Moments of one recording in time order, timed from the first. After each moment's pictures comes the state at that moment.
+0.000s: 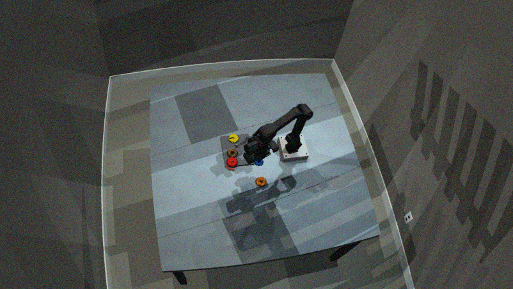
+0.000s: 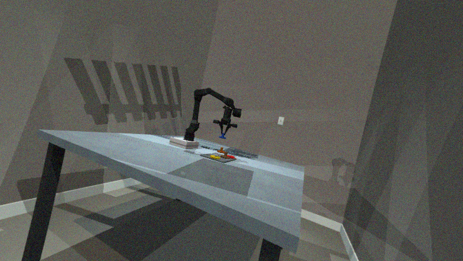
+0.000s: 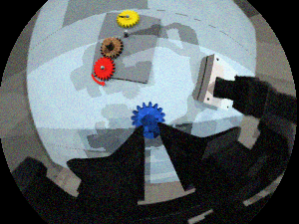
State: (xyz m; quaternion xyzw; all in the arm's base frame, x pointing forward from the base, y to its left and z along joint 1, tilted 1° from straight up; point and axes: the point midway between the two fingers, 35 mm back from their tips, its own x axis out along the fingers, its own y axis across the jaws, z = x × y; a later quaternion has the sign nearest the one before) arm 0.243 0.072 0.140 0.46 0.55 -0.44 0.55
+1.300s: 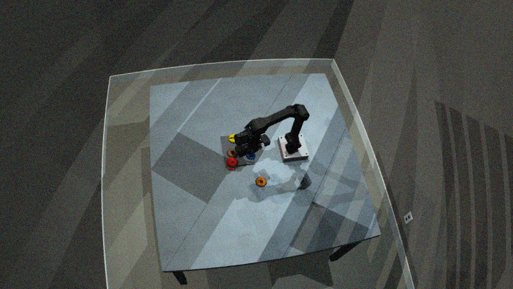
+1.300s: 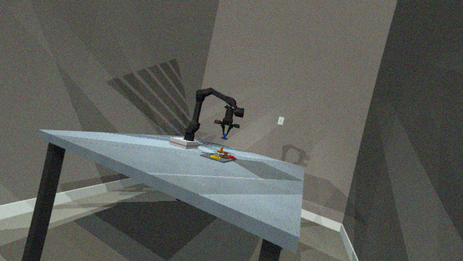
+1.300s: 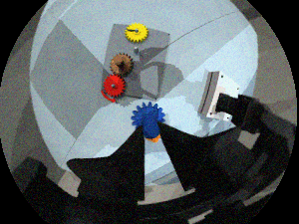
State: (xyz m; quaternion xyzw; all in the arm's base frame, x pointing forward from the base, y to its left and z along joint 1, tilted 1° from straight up) arm 0.274 0.023 0.140 0.46 0.54 -0.44 0.55
